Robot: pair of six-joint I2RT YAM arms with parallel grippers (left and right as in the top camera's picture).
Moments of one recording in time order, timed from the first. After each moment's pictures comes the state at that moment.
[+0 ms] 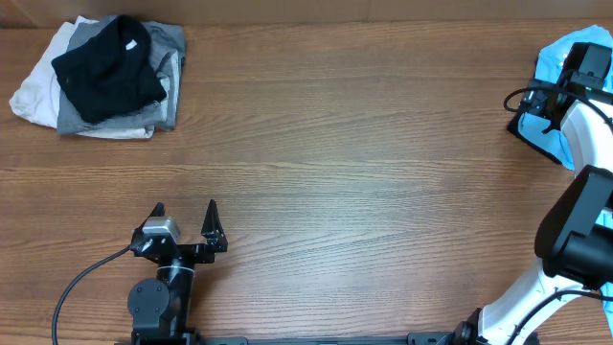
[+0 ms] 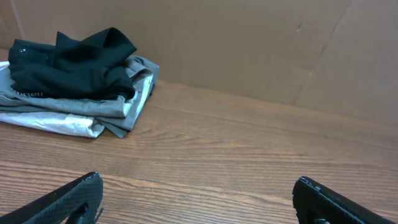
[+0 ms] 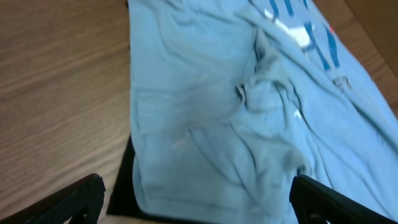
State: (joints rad) left arm 0.02 0.02 0.01 -0.07 0.05 -0.23; right arm -0.37 2.02 1.55 -0.47 0.26 0.01
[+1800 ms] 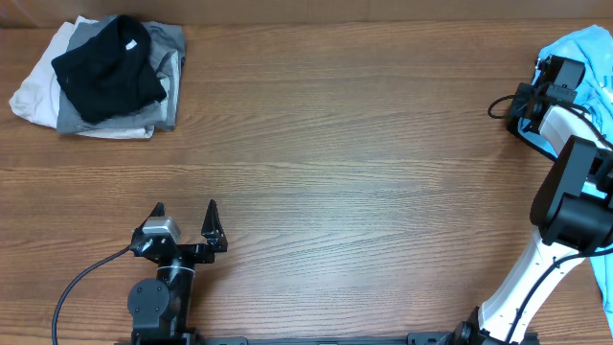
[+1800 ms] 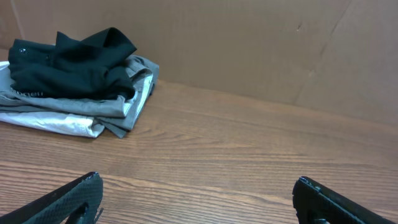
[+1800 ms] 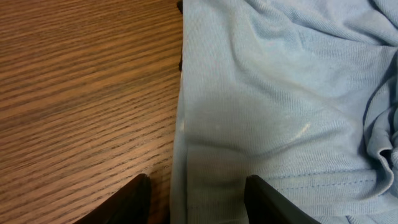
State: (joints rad) left arm 0.02 0.02 0.01 -0.07 0.05 -0.23; right arm -0.37 2.25 1.56 -0.16 0.13 -0.04
